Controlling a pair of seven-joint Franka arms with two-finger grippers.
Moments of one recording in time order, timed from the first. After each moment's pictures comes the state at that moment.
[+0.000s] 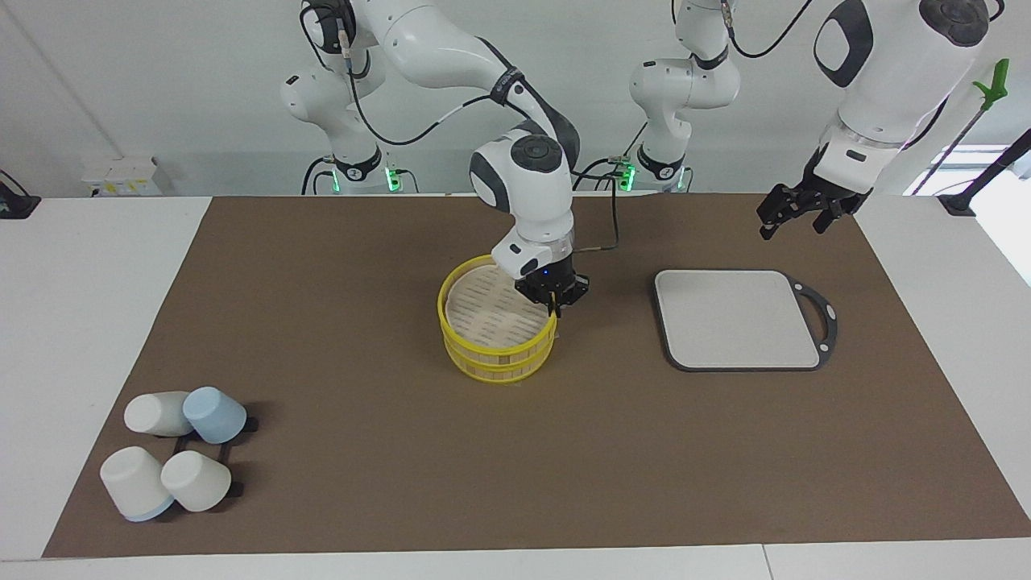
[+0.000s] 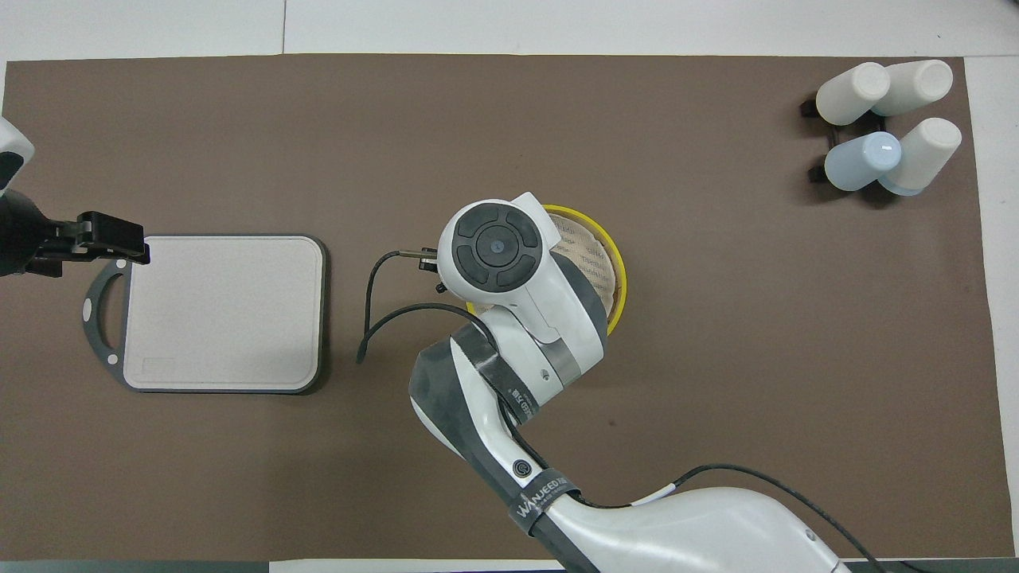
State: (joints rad) left arm -0.12 -0.04 0.07 -1.71 -0.01 1.65 -0.11; right arm 0.78 0.48 -0.15 -1.55 0.13 2.19 0.79
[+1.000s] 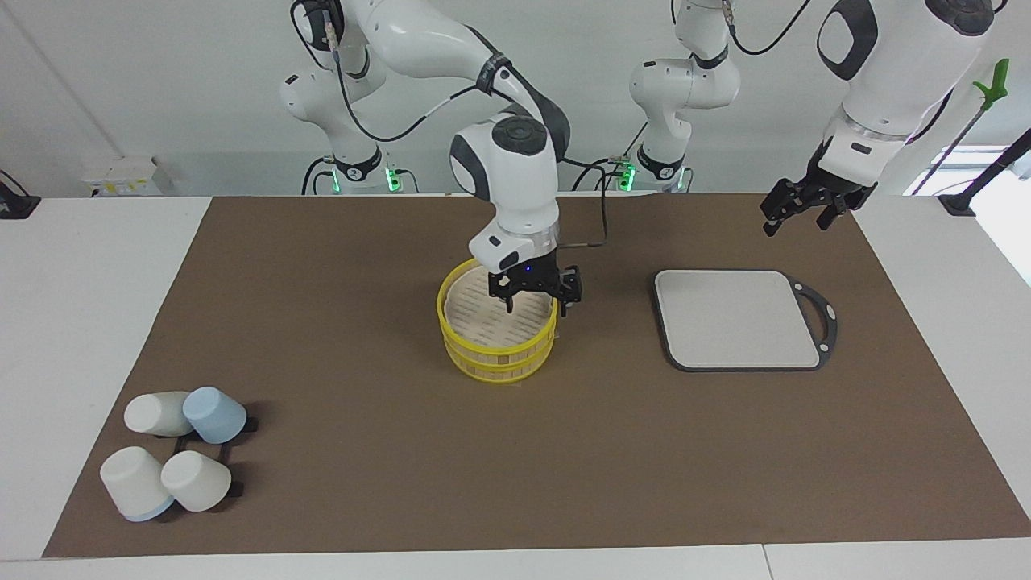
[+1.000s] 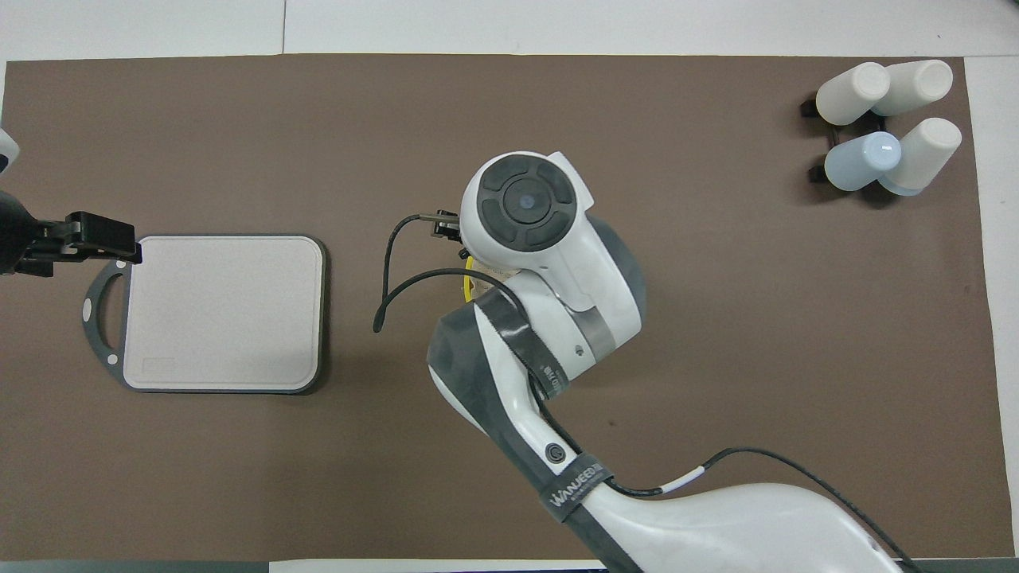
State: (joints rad) left arm -0.12 -0.05 0.07 -1.71 -0.01 1.65 -0.10; right arm 0.71 0.42 -0.19 -1.44 0.10 2.04 0.72
